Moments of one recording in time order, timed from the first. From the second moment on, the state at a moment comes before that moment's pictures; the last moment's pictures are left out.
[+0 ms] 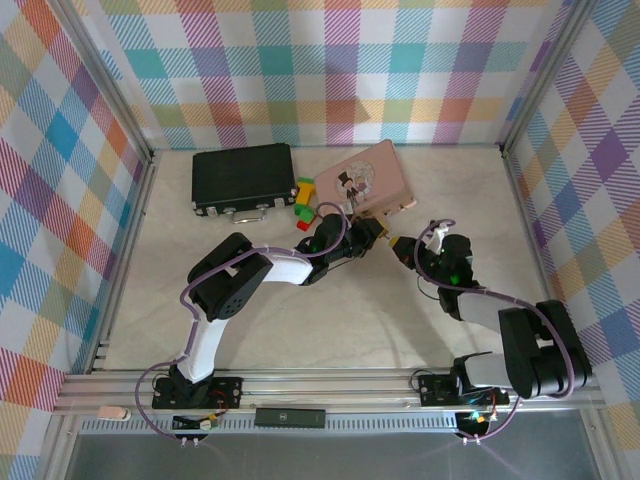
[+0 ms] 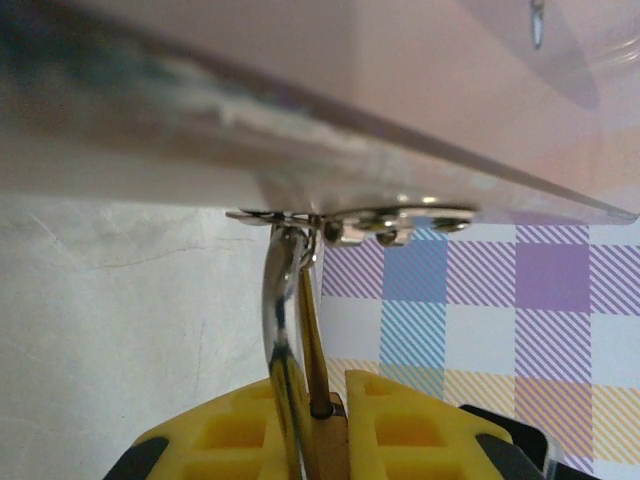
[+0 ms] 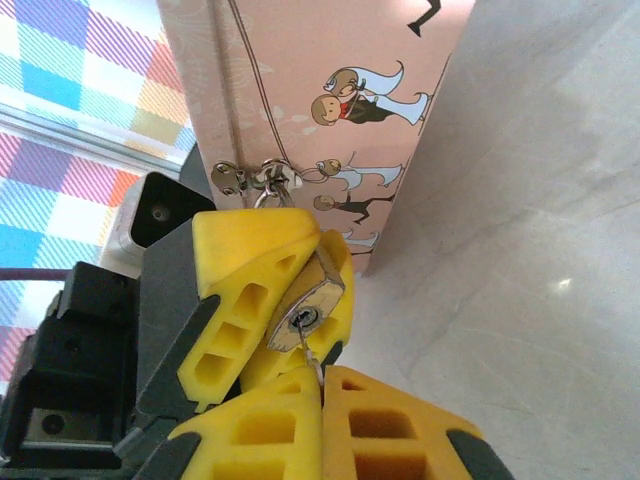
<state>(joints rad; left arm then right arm) -0.80 2.11 1.17 0.74 0.17 -1.45 0.22 1.31 0.35 0.62 -0.46 0.88</state>
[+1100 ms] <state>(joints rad) -0.81 2.13 1.18 0.78 0.16 -1.48 0.15 1.38 0.38 0.64 -0.55 1.13</state>
